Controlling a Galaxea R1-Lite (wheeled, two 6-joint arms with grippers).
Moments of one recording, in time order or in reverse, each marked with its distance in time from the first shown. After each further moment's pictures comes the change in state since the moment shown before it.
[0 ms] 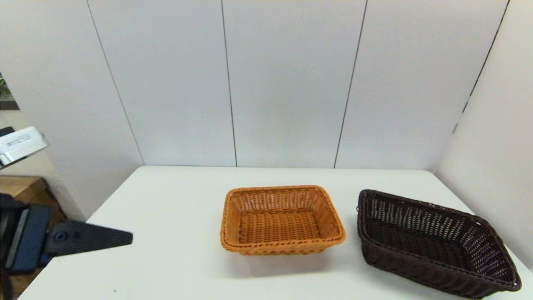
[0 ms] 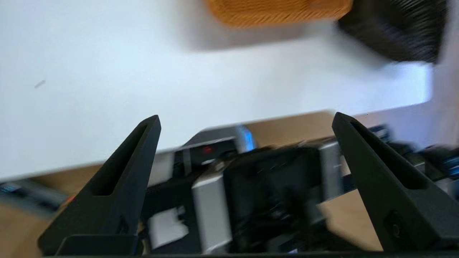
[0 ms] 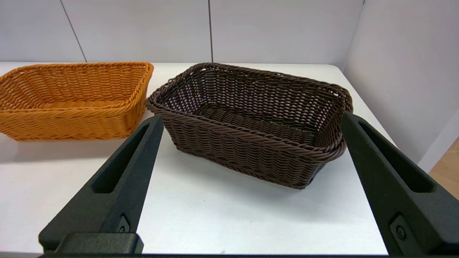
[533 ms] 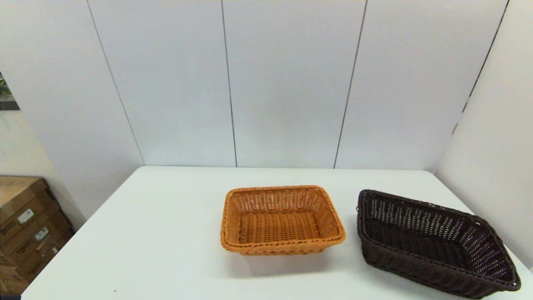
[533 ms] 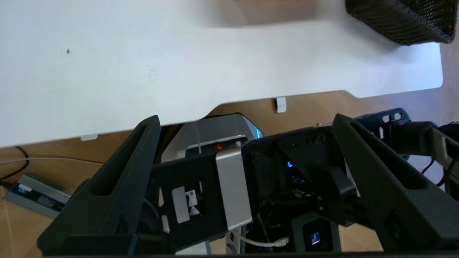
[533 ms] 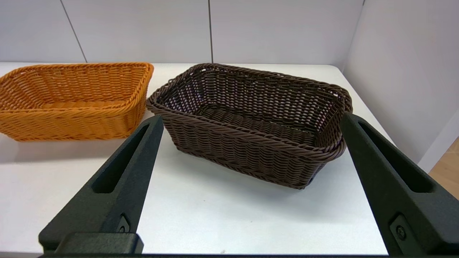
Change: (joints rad) left arm -0.004 -0.280 0.143 0.073 0.028 0.017; right arm 0.000 0.000 0.000 0.000 0.000 0.000
